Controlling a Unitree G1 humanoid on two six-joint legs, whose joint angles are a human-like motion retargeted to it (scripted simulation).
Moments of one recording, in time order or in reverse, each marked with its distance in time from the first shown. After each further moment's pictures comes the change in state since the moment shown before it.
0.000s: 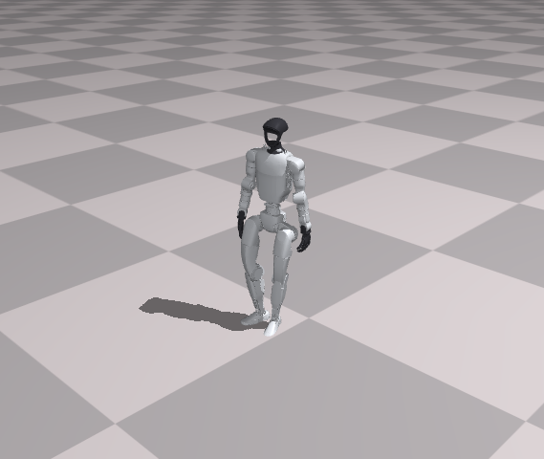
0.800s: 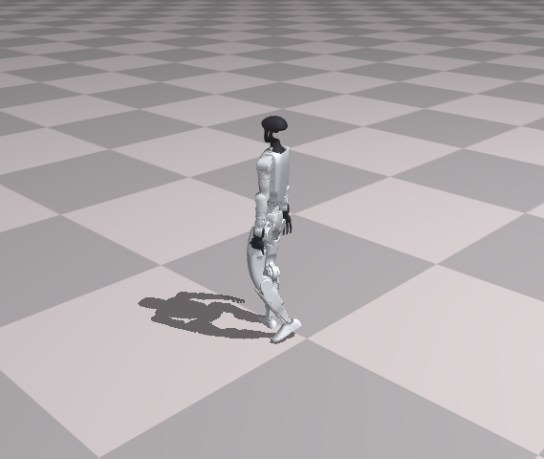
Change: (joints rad) left arm -0.038 -0.059 -0.033 -0.135 -0.082 -0.041 0.017; right arm 0.021 -0.011 -0.094 0.112 0.163 0.057 -0.052; waist -0.029 -0.115 -0.013; left_leg 0.146 0.198 0.439 0.525 -0.133 0.000; right_leg 0.099 -0.101 -0.321 -0.142 0.117 0.003
